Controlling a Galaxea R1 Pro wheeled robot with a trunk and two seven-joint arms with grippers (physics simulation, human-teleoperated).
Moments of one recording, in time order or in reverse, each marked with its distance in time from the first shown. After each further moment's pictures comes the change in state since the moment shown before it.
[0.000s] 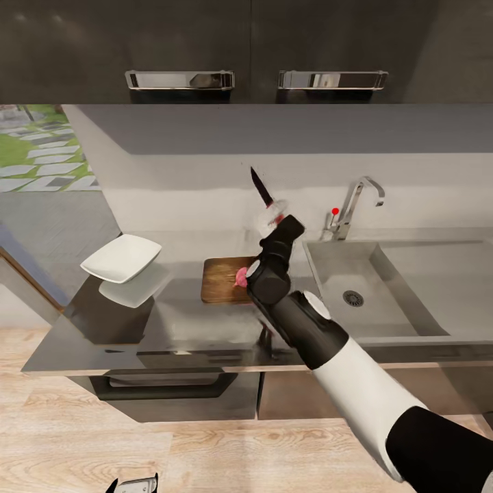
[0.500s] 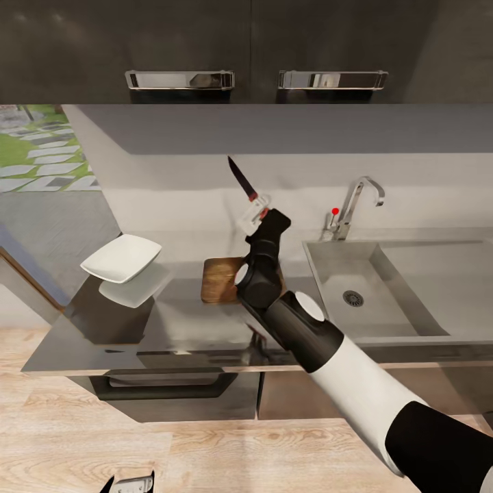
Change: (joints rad) left arm 0.000 0.015 0.001 -0.001 0.000 -0.022 -0.004; right arm -0.020 0.003 0.091 -0.022 0.017 -0.052 0.003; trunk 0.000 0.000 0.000
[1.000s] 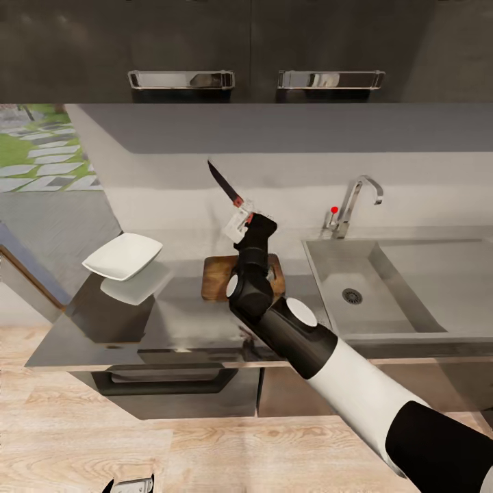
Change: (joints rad) left arm 0.000 0.001 0.000 0.000 0.000 0.039 -0.001; right arm 0.000 0.000 0.084 0.022 -0.006 -0.047 -0.003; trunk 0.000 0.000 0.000
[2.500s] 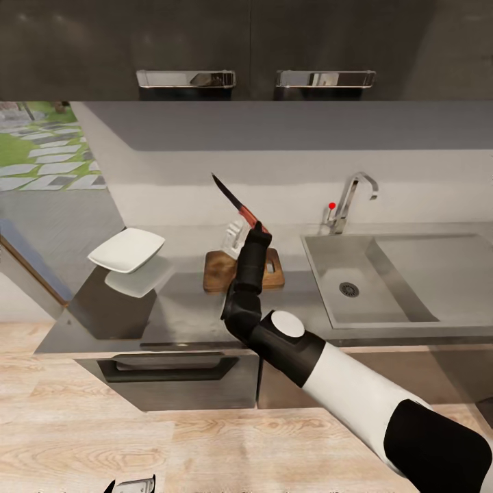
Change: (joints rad) left arm 0.000 -0.005 -0.001 0.002 0.000 0.001 0.000; right arm 0.000 0.000 0.135 0.160 0.094 0.097 -0.180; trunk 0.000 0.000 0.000
